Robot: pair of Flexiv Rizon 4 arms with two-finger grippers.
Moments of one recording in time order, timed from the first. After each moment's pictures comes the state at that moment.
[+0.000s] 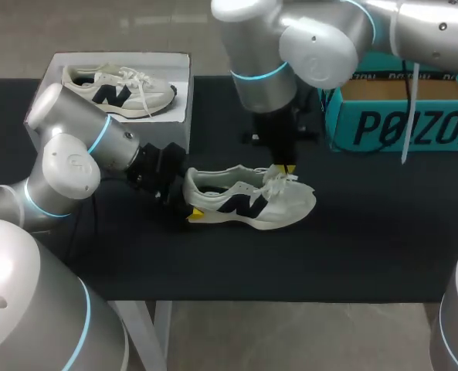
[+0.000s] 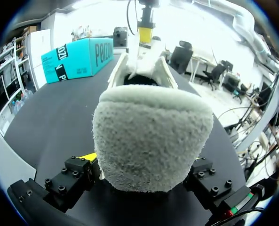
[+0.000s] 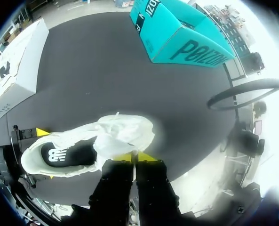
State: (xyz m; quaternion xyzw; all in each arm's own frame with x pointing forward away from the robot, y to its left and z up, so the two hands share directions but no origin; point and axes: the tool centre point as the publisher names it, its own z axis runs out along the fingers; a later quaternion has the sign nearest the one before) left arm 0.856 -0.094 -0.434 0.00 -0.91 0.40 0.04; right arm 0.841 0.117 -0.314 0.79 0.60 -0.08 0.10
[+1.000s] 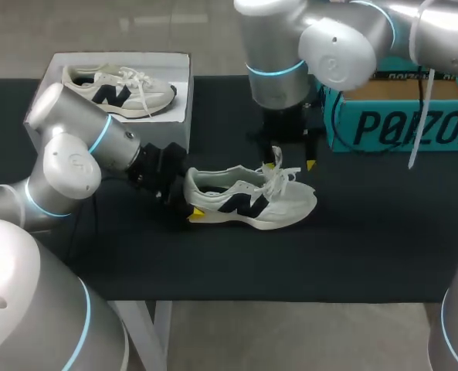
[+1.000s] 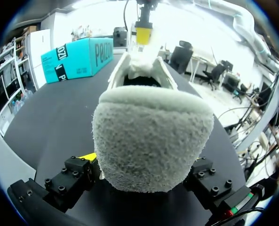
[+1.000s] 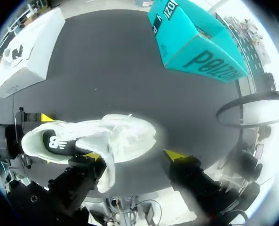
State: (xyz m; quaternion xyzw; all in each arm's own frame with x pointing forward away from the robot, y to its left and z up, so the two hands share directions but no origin) left arm 0.857 -0.096 -0.434 0.00 -0.91 0.40 0.04; right arm 0.846 0.116 -0.304 0.73 0.68 -0.05 0.08
